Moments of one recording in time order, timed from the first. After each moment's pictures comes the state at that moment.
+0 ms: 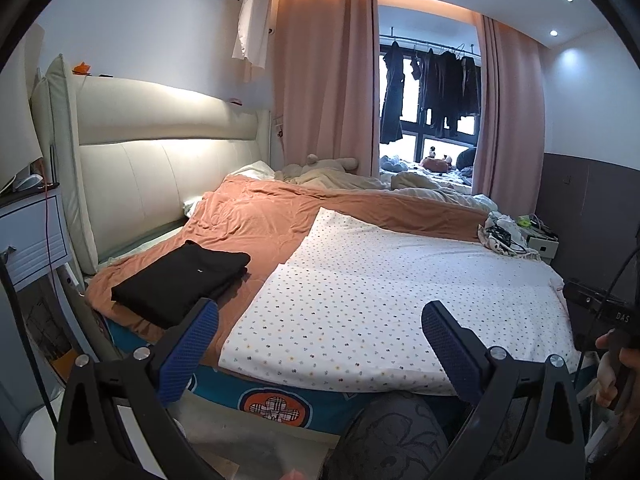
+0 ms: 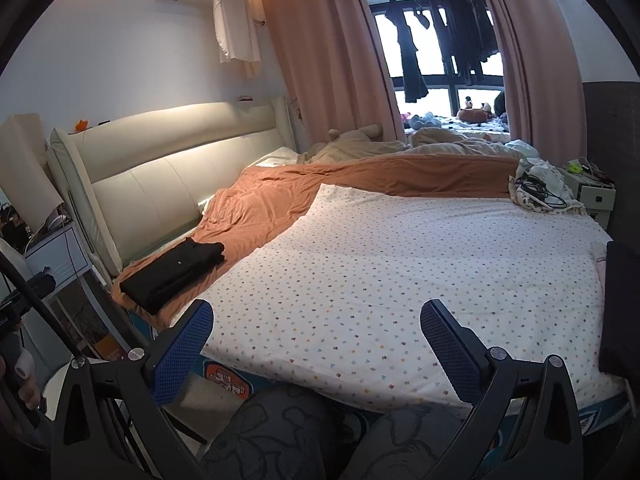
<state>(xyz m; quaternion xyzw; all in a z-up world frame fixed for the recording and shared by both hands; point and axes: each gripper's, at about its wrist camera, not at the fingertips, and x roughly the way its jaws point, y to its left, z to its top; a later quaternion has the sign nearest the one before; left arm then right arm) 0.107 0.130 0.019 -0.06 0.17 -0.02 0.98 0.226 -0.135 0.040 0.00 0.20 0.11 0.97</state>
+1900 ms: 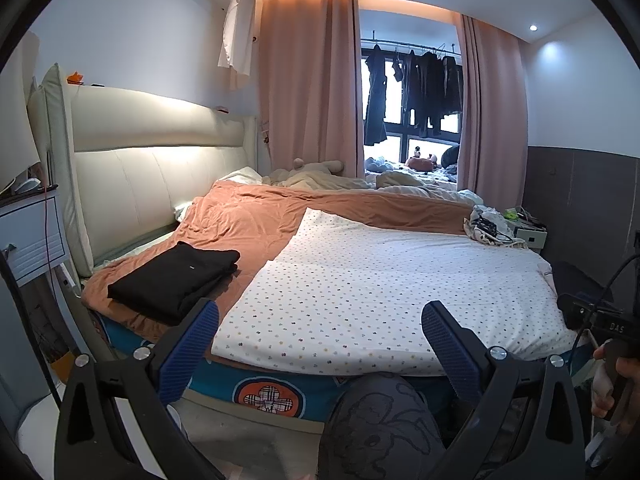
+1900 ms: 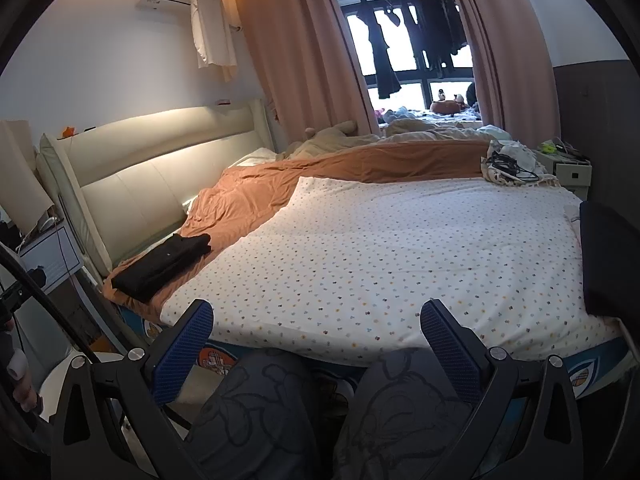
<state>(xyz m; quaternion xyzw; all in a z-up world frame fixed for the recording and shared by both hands) 0.068 0.111 0.005 -0.05 0.15 -0.04 0.99 0.175 -0.133 0.006 0.03 0.20 0.08 0.98</state>
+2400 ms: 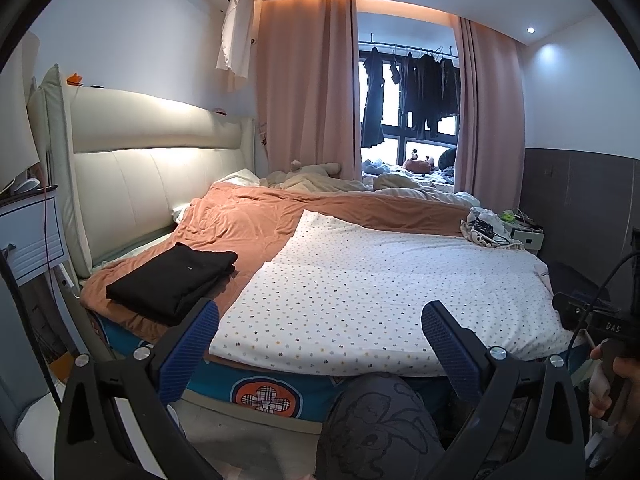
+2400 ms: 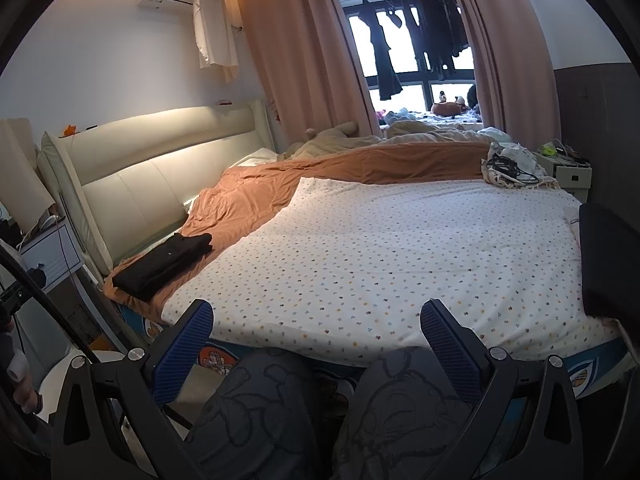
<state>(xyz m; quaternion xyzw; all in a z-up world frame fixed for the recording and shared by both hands) 0.062 0.109 0.005 -0.05 0.15 -0.04 0.99 0.172 -0.136 0.008 0.03 0.20 0.08 0.98</state>
